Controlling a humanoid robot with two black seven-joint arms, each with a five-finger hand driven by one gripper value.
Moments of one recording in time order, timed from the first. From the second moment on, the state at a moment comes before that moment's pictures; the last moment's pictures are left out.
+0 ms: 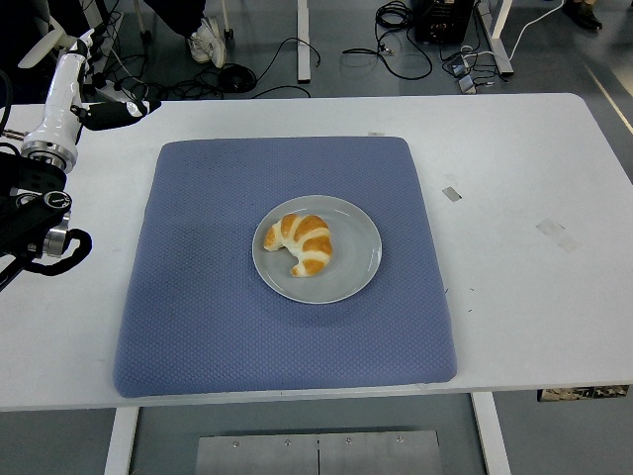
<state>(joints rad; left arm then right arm) -0.86 0.51 -0.49 -1.08 0.73 0.61 -0.16 -0.07 0.00 0.10 0.16 -0.10 -0.06 0.21</state>
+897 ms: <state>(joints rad) -0.89 0.53 -0.44 -1.29 1.09 0.61 0.06 -0.07 0.00 0.10 0.16 -0.10 -0.06 0.21</state>
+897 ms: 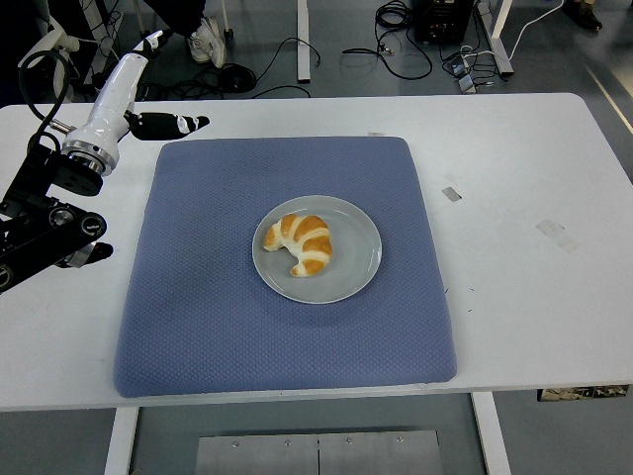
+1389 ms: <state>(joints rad) -0.94 0.58 -0.35 -1.38 1.38 0.56 0.10 -0.07 0.00 0.10 0.16 -0.10 -0.06 0.21</state>
